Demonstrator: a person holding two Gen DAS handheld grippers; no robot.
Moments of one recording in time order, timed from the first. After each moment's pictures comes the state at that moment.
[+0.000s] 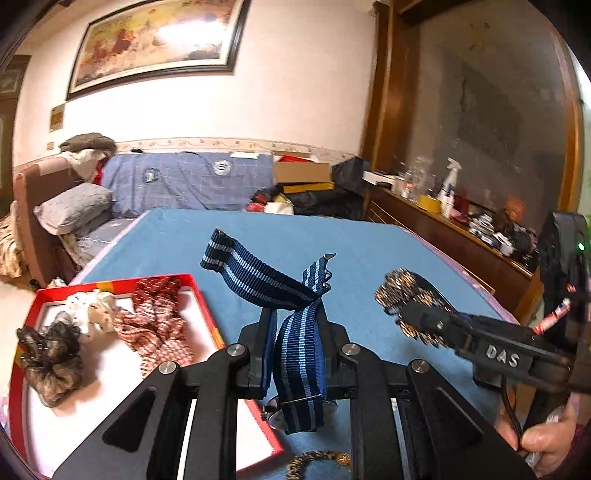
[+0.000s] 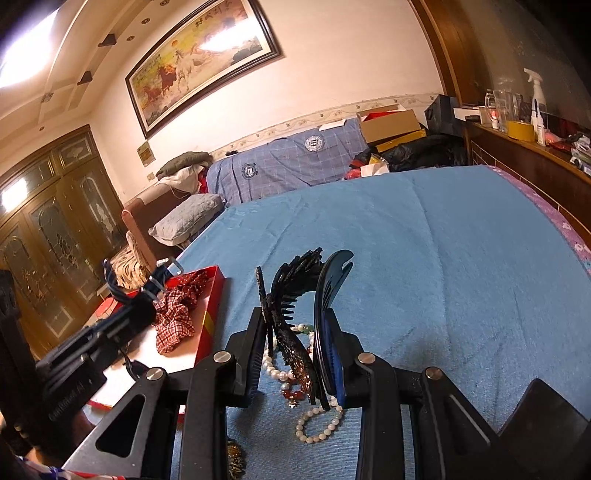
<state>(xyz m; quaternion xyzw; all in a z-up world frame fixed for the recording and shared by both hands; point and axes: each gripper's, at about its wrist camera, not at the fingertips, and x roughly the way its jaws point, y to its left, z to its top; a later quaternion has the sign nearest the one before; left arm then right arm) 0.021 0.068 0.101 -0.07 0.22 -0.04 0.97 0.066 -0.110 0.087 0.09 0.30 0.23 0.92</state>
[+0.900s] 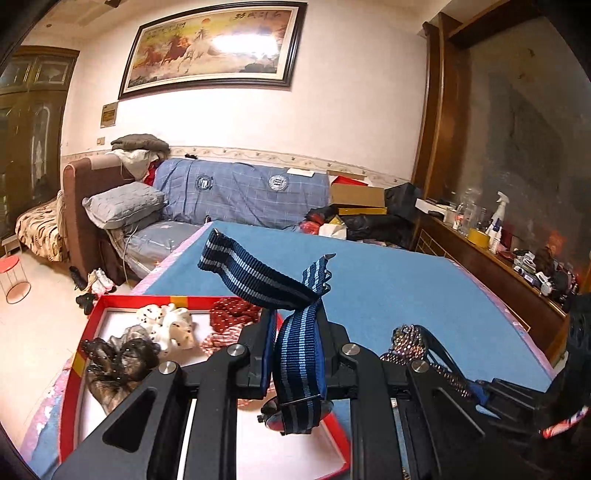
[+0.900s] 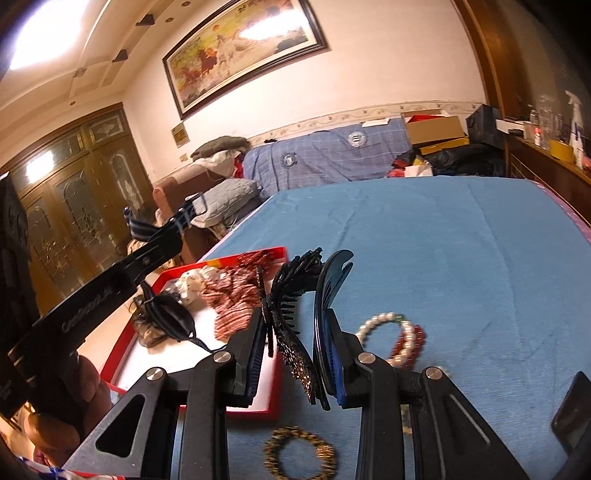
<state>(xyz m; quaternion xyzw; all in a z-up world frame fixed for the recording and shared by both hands) 0.008 0.134 0.125 -0.09 0.20 0.06 0.97 0.042 -0.027 0.086 0.05 0.29 0.29 0.91</state>
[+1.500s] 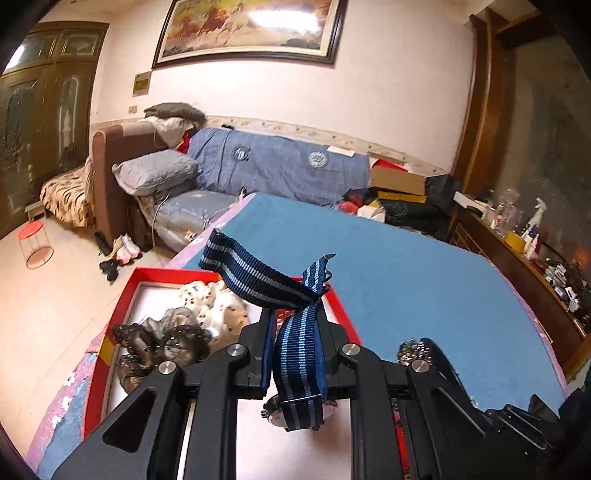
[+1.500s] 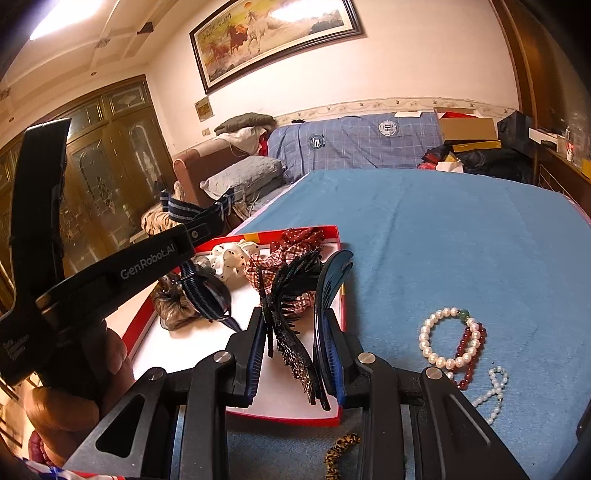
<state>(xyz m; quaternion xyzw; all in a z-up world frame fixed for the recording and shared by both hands) 0.022 0.190 0.106 -0.13 0.25 0.12 0.95 0.042 0.035 0.072 0.01 0.31 0.33 0.89</state>
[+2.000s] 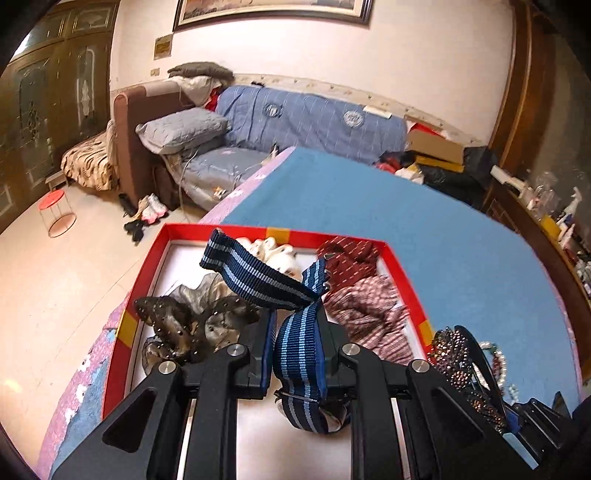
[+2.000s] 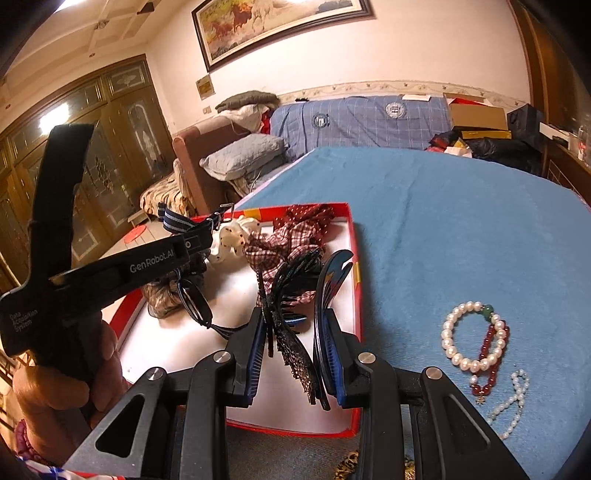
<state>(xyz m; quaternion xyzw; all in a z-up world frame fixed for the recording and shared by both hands) 0.042 0.227 0.071 -0.14 0.34 0.17 0.91 0.063 0.063 0.053 -0.01 0.35 0.33 0.88</state>
